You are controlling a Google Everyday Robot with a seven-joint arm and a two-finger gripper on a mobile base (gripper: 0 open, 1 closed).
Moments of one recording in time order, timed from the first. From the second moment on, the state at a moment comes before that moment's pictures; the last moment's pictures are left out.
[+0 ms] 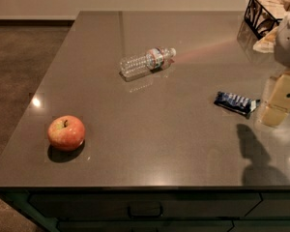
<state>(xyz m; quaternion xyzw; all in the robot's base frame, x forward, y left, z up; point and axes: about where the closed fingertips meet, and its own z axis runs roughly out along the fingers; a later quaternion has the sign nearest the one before) 0.438 -0.217 0.976 -0.60 0.78 -0.03 0.16</state>
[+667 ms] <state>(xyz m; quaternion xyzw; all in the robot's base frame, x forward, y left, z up) 0.457 -0.209 0.975 -0.62 0.77 -0.03 0.16</state>
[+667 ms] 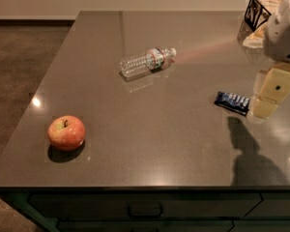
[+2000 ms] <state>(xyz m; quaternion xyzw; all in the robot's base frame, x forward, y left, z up) 0.628 -0.126 0.927 -0.73 0.66 -0.02 0.18</state>
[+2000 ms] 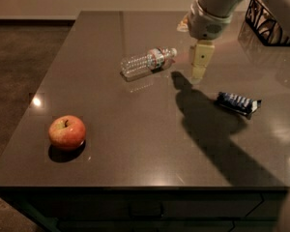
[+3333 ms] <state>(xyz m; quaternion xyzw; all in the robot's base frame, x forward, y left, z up) 0.710 -0.055 0.874 -0.78 0.60 0.02 0.14</state>
